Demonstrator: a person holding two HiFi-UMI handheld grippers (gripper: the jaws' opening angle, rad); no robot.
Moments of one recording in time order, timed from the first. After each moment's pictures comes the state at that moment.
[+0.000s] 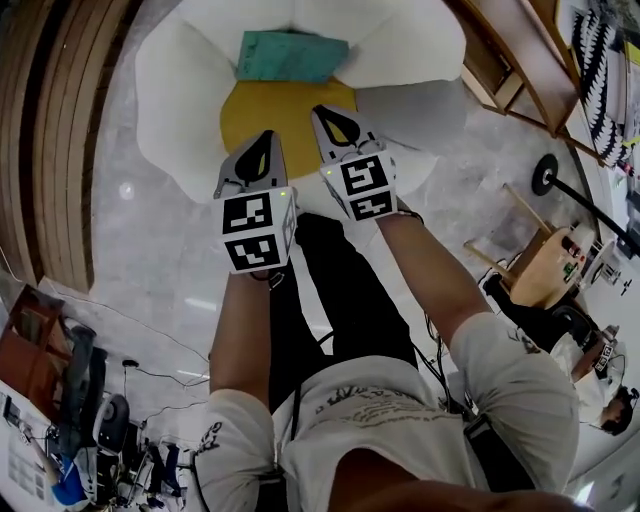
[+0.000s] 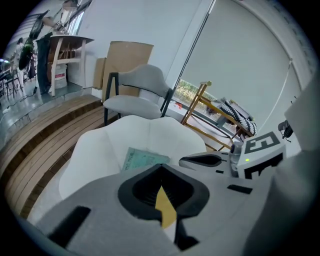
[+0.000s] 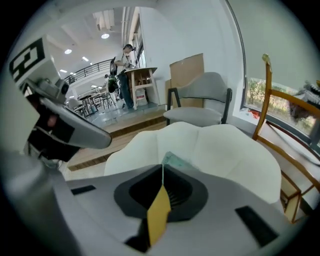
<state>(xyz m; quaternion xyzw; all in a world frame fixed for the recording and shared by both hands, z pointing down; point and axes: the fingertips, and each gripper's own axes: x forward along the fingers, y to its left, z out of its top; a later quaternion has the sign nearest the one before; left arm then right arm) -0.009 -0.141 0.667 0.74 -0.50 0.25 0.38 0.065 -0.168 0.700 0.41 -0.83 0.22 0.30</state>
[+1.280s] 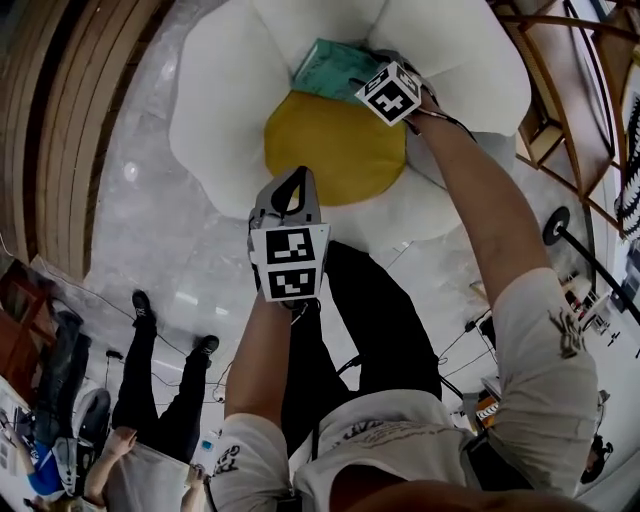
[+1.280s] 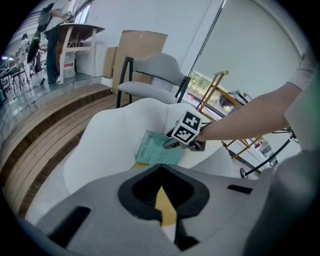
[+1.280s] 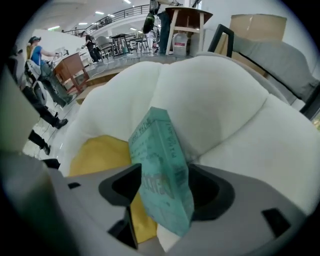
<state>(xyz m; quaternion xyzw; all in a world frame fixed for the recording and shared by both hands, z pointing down) -0.063 -0.119 0.746 0.71 -0.50 0.27 0.41 0.032 -0.299 0.913 0.17 -0.80 0.10 0.56</state>
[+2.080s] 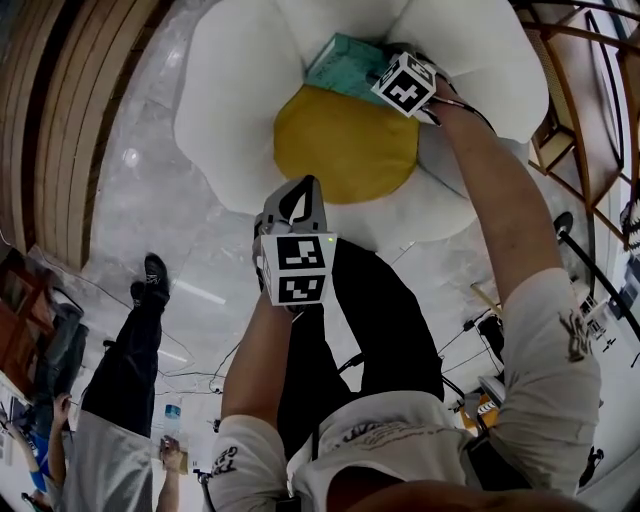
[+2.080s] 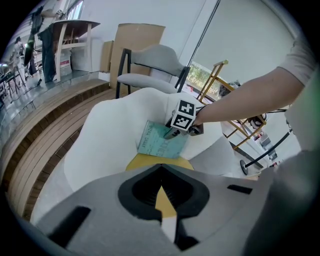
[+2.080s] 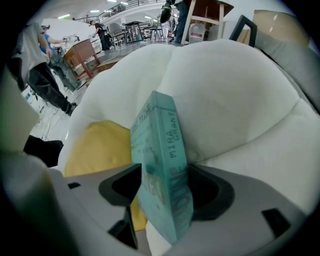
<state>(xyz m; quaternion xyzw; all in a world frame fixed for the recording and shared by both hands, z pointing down) -0.070 -0.090 0.774 0.71 -0.49 0.29 0.42 0.032 -0.300 0.937 0.10 -0.78 0.07 0.61</state>
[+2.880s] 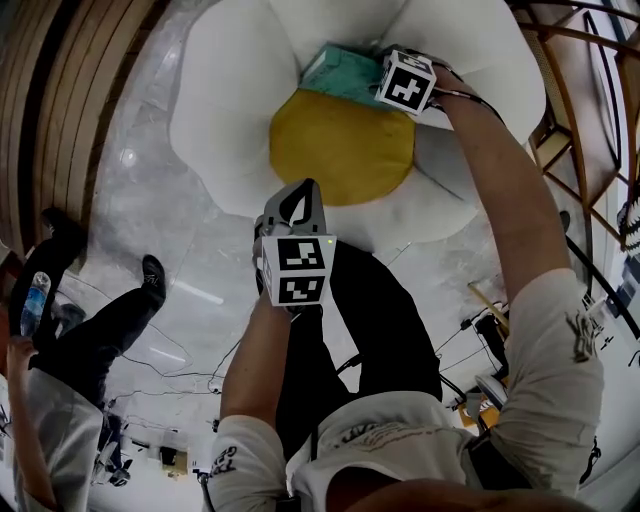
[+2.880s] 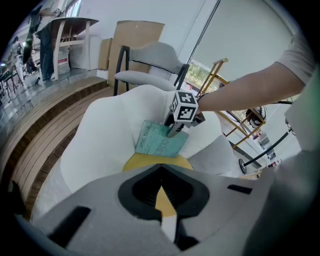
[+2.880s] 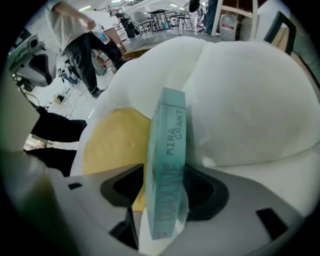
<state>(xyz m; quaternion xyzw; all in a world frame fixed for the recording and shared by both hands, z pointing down) -0.062 -0.093 0.781 0.71 -0.48 0.30 0.43 0.032 -0.281 0.925 -0.05 -0.76 0.05 0.65</state>
